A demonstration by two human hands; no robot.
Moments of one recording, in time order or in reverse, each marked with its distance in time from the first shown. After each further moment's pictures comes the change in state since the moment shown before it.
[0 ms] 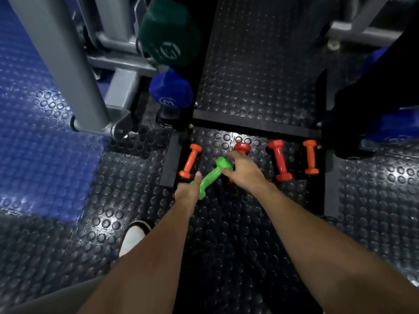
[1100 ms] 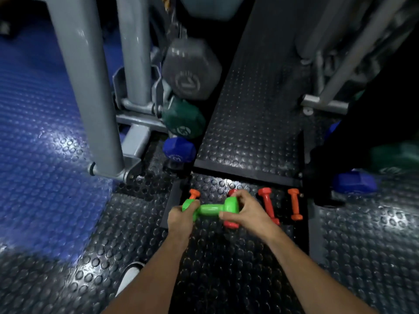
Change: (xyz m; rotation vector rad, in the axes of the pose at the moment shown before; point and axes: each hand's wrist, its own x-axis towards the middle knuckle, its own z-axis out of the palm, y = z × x) left_hand -0.067 0.057 -0.044 -0.356 -0.008 0.243; right_hand -0.070 -0.032 -0.079 0.497 -0.010 -0.028
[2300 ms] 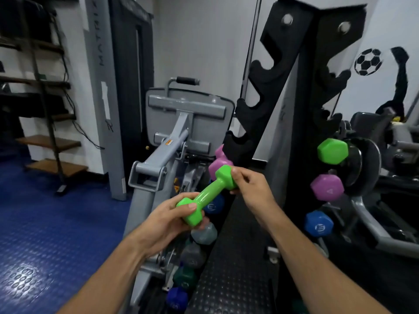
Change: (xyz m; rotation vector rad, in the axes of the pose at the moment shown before) left_hand -0.344 0.425 -0.173 -0.348 -0.946 0.784; right_hand -0.221 -0.504 -0.184 0.192 0.470 -0.892
